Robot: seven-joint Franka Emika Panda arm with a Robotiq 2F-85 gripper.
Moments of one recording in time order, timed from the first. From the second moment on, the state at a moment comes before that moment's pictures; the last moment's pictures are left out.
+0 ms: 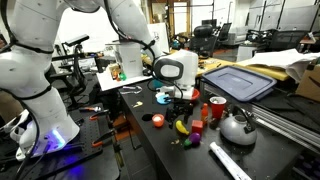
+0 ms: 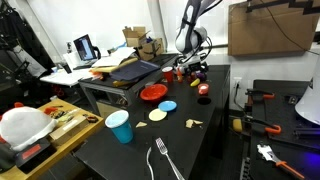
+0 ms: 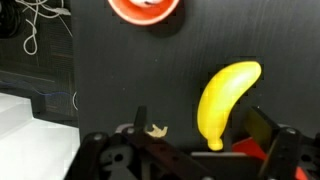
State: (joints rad) arm -0.11 0.58 -0.32 -2.05 0.08 2.45 1.03
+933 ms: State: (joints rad) arm -0.27 0.66 -0.26 -1.89 0.25 2.33 0.96
